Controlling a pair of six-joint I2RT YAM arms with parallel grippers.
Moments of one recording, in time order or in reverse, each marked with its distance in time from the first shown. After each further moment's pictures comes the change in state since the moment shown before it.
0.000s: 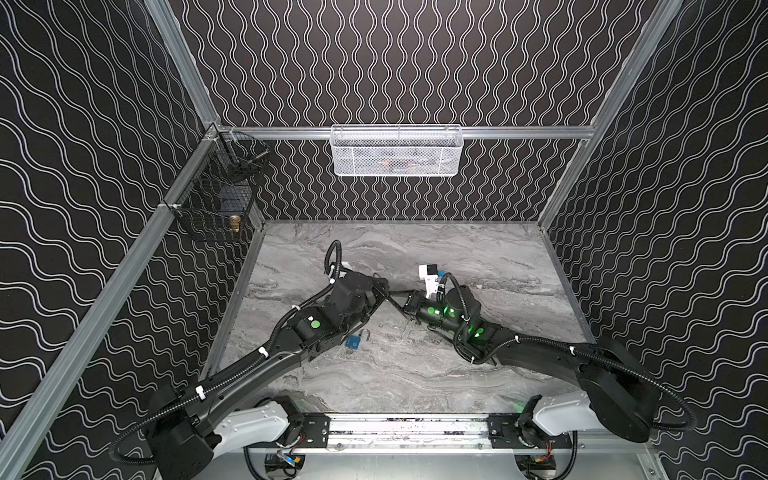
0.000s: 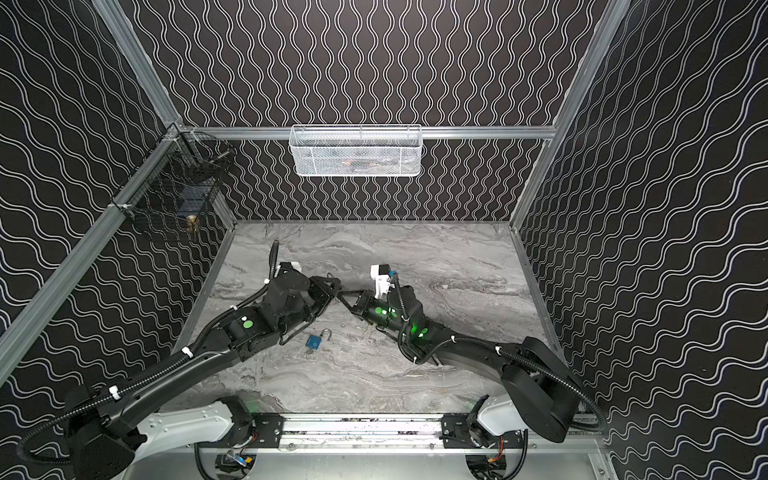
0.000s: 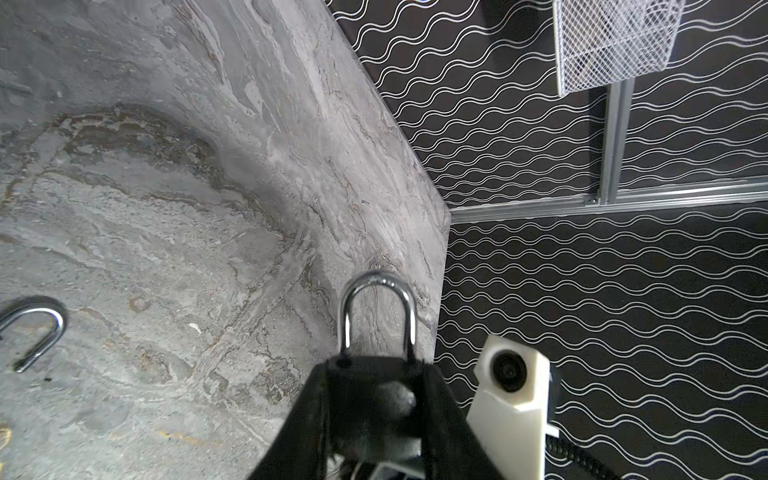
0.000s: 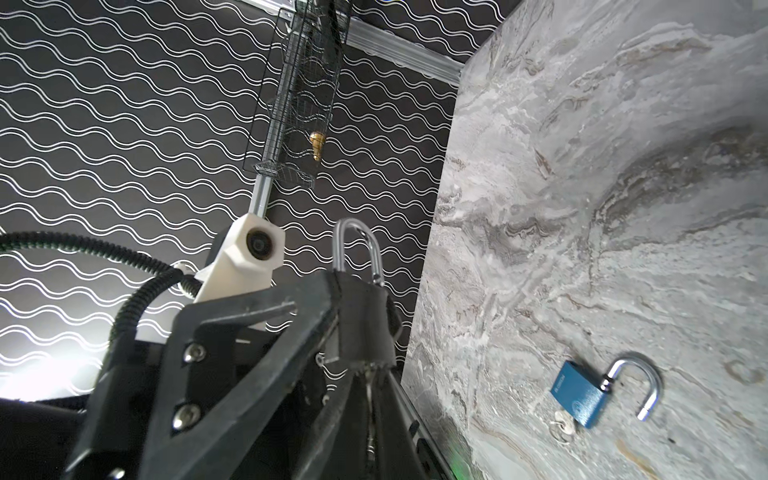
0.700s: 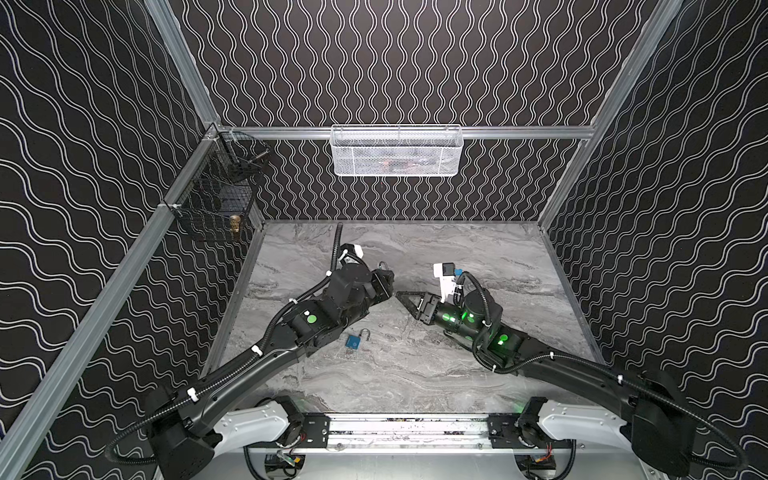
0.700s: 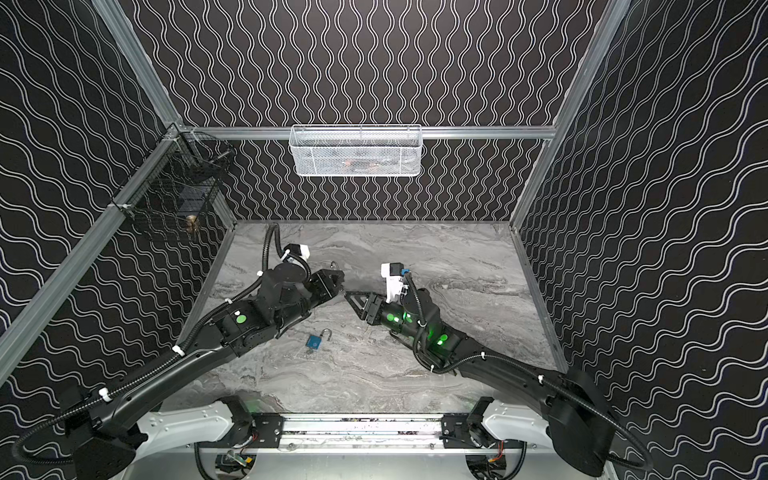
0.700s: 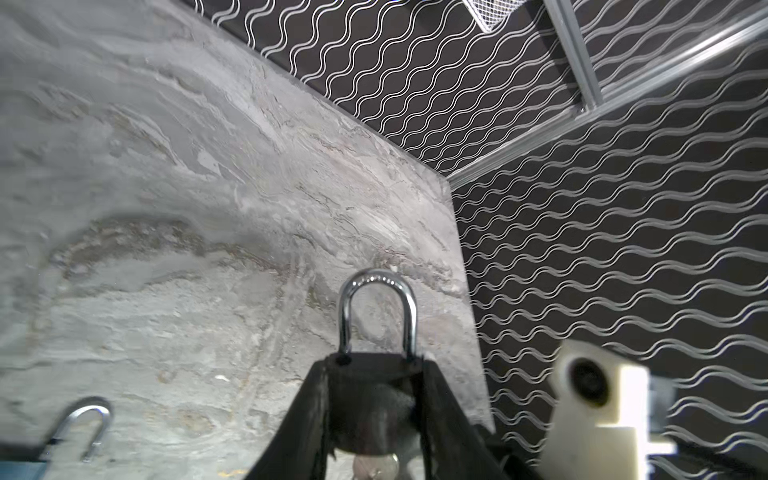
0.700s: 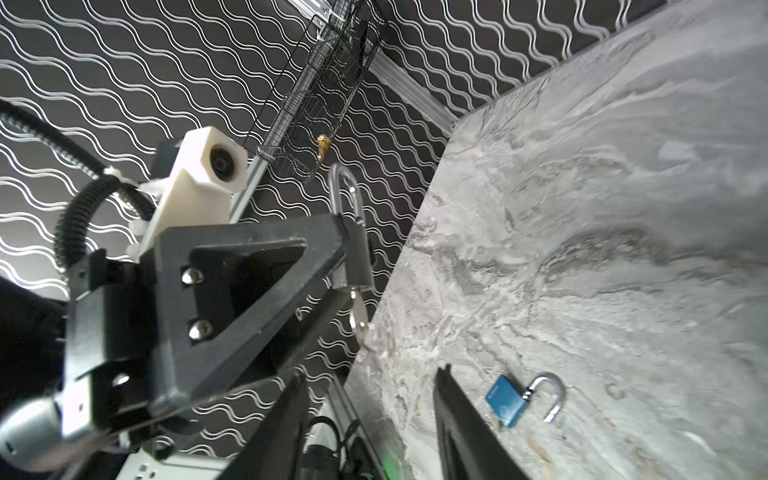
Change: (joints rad) left arm 0.002 -0.008 0.096 -0.054 0.008 0.455; right arm 0.003 -0.257 -0.019 -0.276 0.085 -0.325
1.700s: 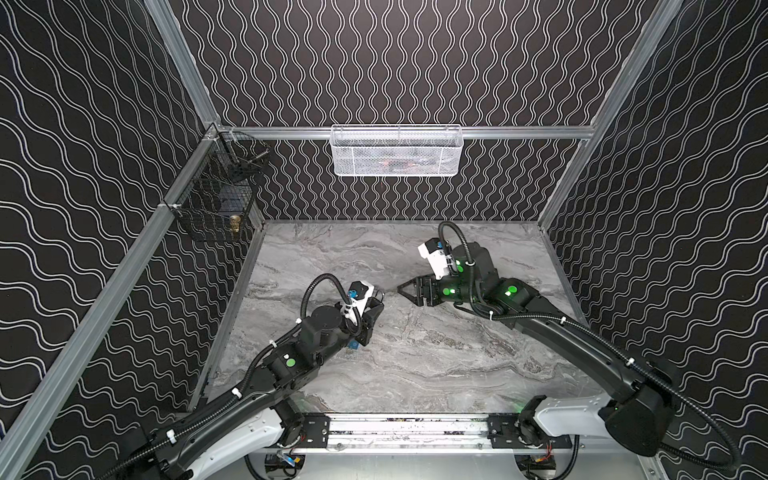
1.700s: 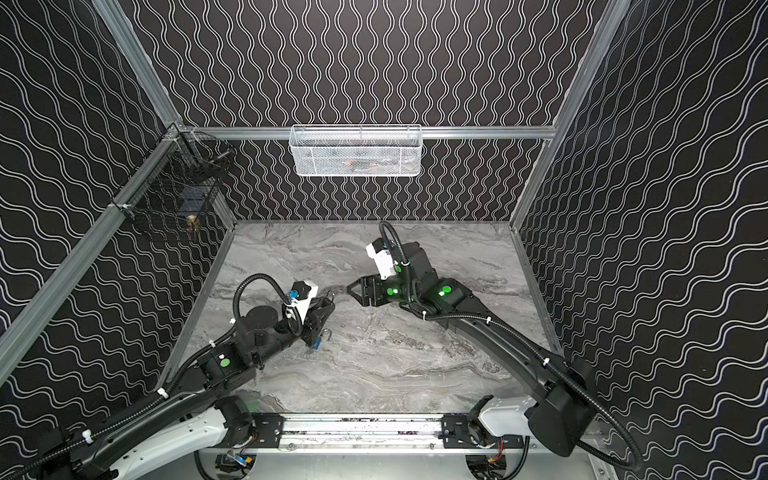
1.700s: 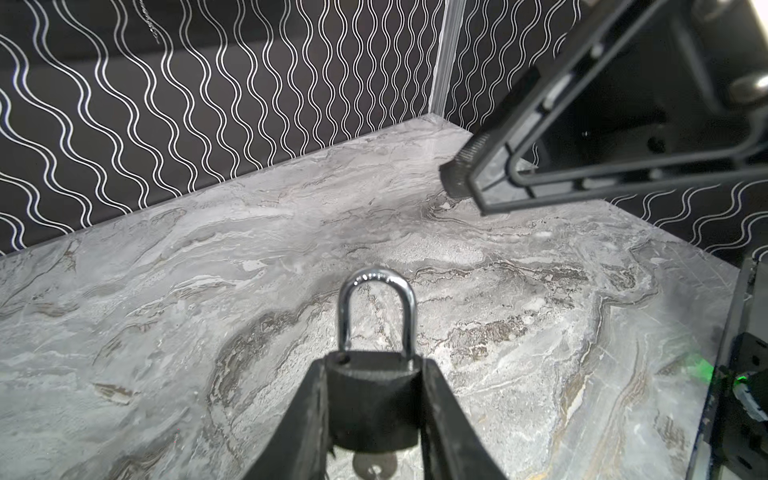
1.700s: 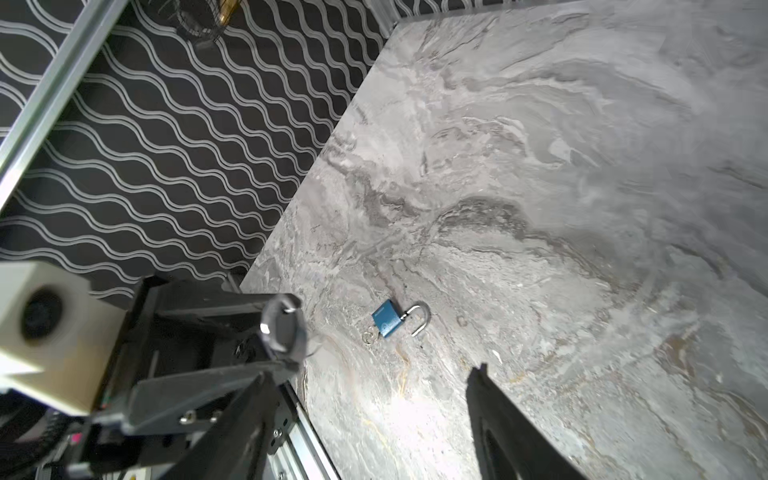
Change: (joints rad) left arm 0.001 -0.303 -0.464 0.324 0.130 0.838; right arm -0.118 0.212 0.556 -0.813 -0.200 -0.468
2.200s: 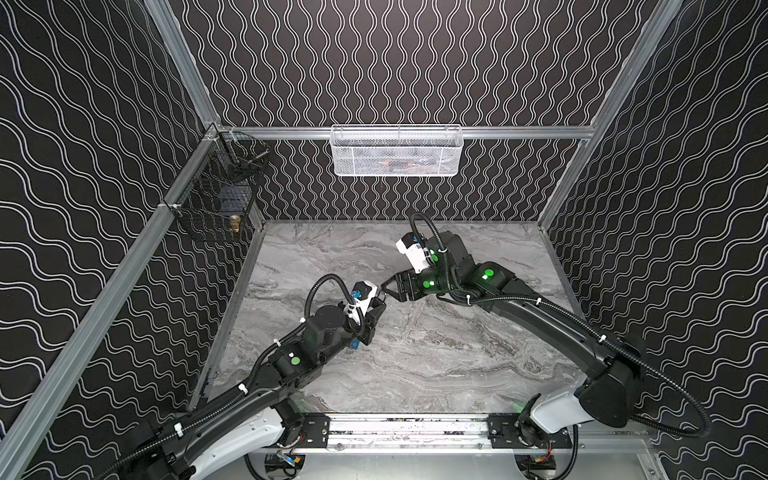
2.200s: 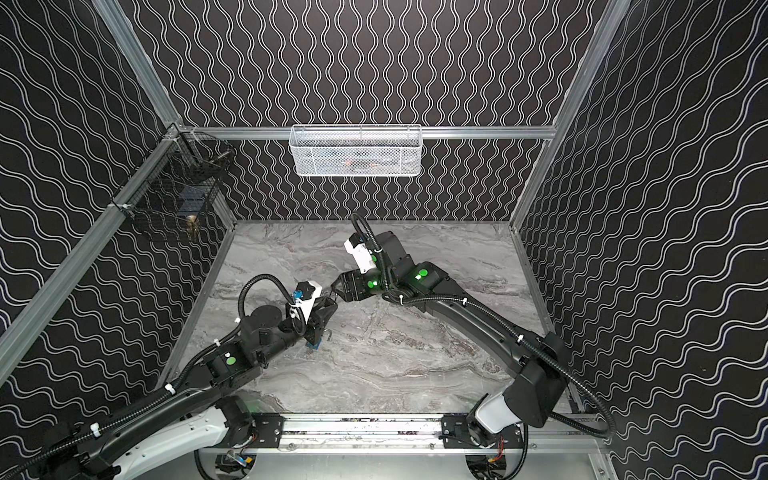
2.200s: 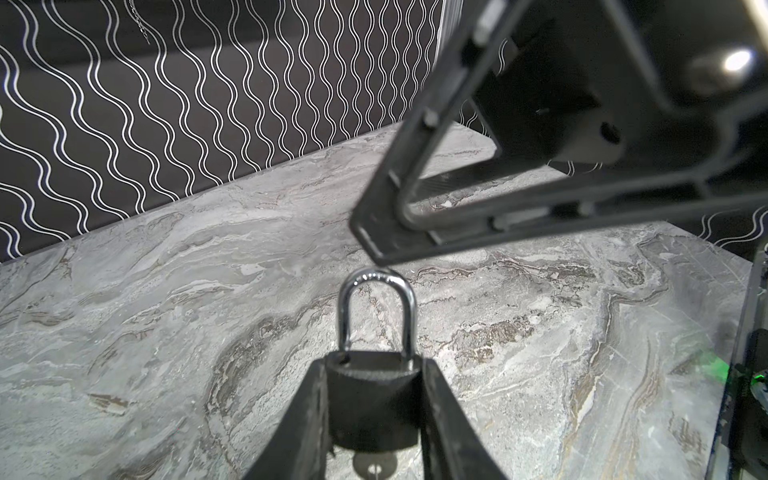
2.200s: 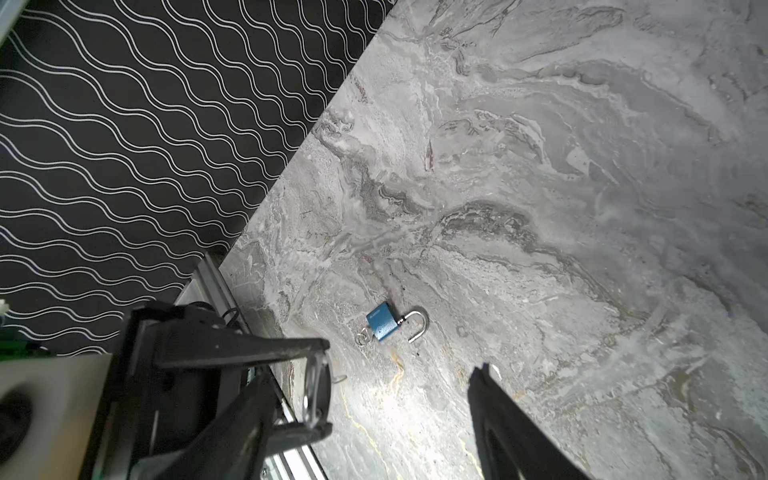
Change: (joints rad) left arm 0.000 0.031 -0.011 0.039 -0.001 0.008; right arm 0.042 0.169 0.209 -0.134 0.056 -0.065
